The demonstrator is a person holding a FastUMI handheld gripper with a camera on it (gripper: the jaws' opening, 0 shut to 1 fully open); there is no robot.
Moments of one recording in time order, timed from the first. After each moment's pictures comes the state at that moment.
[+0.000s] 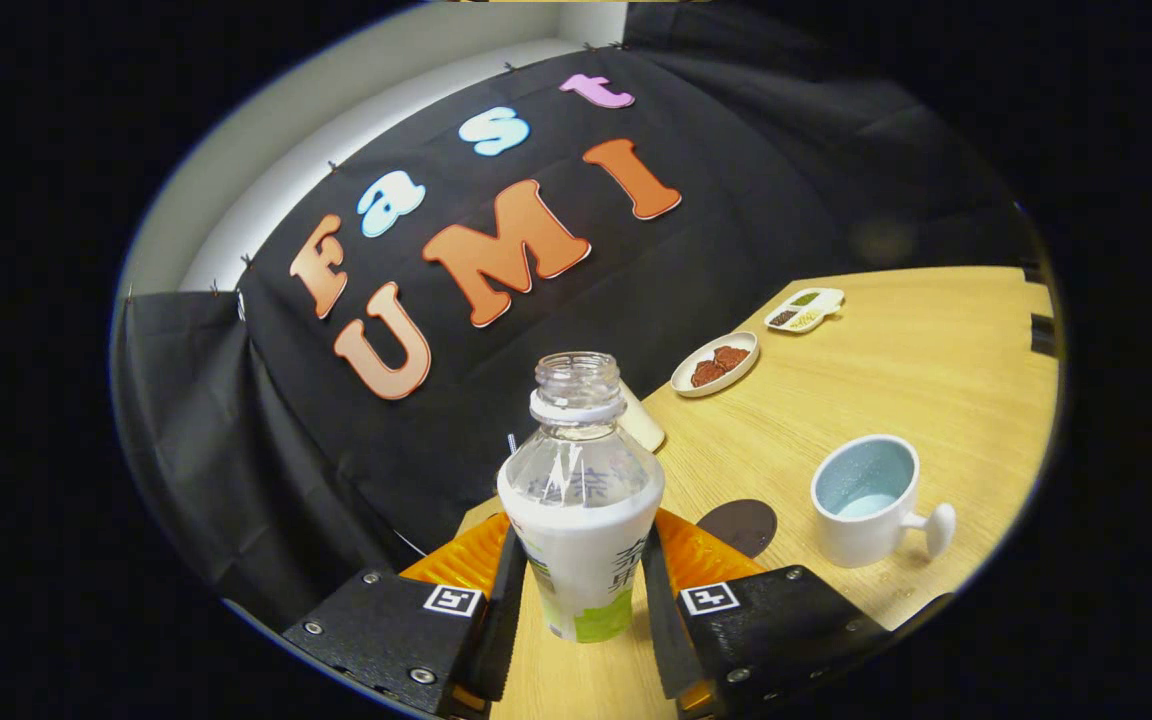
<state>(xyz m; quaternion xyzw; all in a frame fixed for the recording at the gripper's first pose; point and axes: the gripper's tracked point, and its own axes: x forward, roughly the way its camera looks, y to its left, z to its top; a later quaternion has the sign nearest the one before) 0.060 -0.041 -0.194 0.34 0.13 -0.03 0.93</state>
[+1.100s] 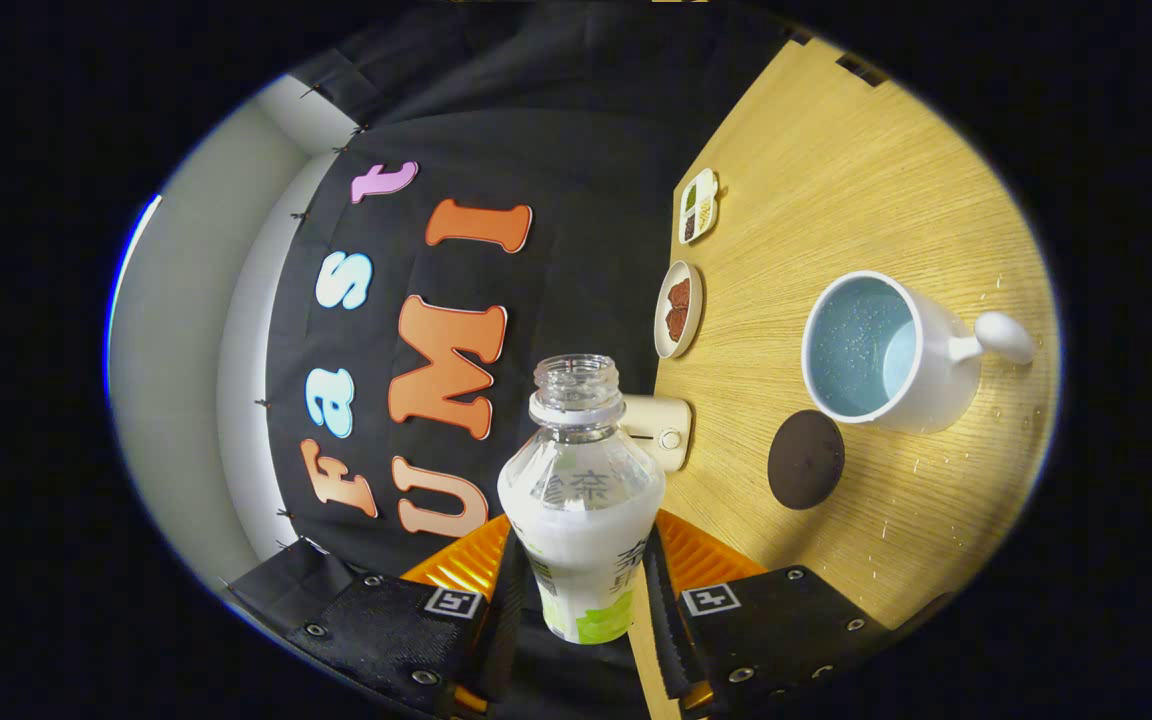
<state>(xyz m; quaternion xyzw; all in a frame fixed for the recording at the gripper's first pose) 0.074 -0.066 -0.190 0.65 0.08 -0.06 0.75</state>
